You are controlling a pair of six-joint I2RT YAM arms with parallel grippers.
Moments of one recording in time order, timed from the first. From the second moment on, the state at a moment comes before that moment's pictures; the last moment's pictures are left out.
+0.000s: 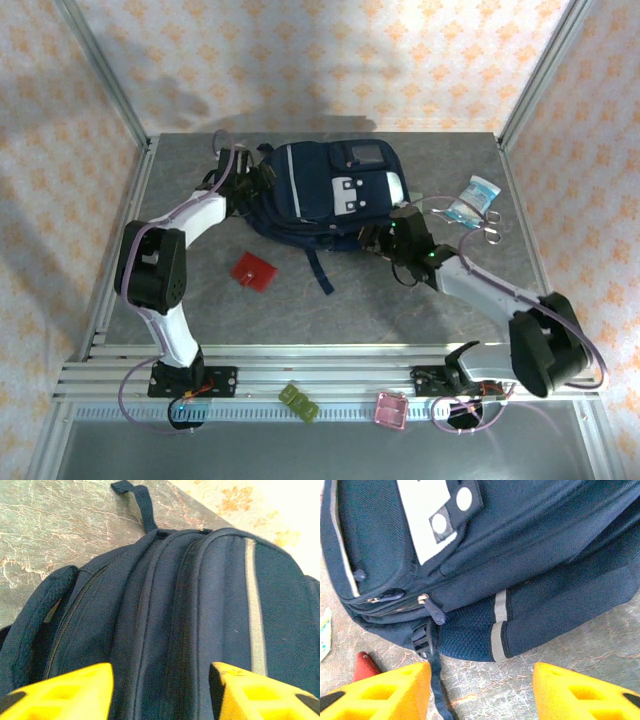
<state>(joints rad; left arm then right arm) -0.16 1.78 1.22 -0.09 0.05 -0.68 0.50 1.26 0.71 -0.15 -0.06 0.80</state>
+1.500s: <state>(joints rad) -0.48 1.41 0.73 0.04 -0.14 -0.84 0.48 1.96 1.38 -0.21 -0.33 0.70</state>
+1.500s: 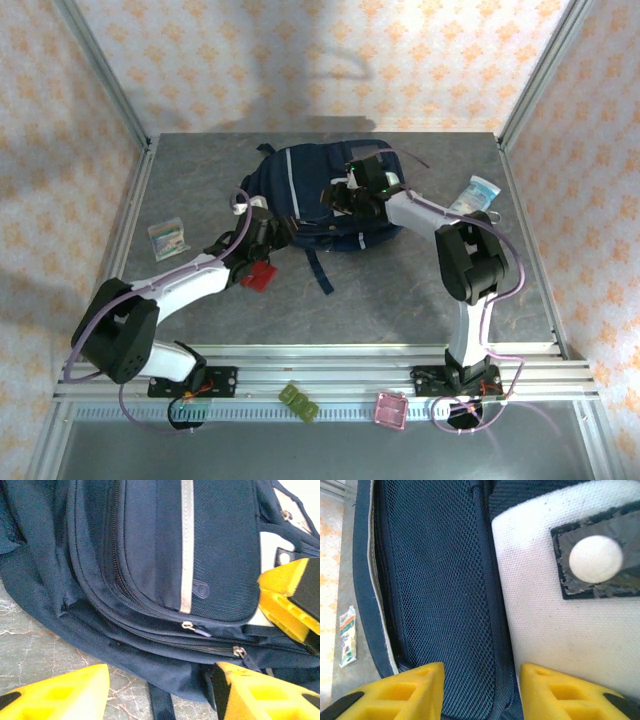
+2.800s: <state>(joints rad) -0.48 1.55 0.80 0.15 -0.13 -0.81 0.51 1.92 1.44 -0.15 -0.39 0.92</state>
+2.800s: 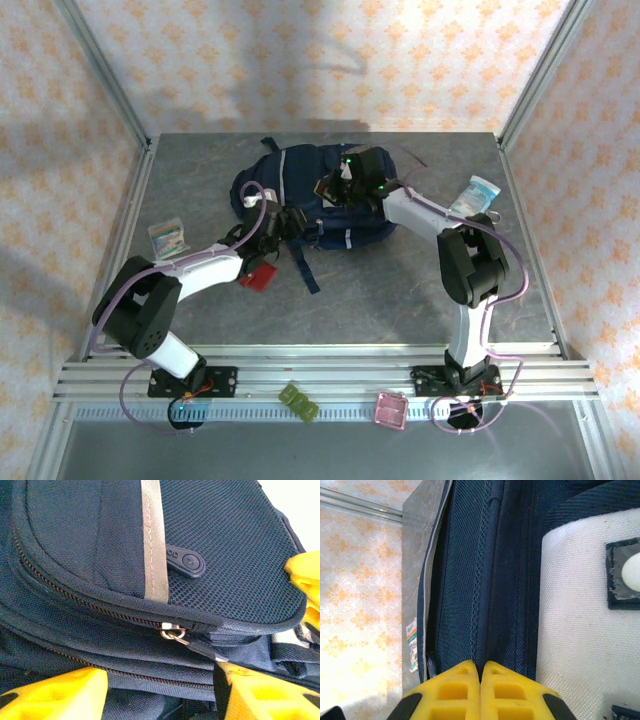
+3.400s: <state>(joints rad) -0.48 1.55 0.82 0.04 -0.20 -0.81 0.50 1.89 1.37 -0.10 -0.38 0.94</state>
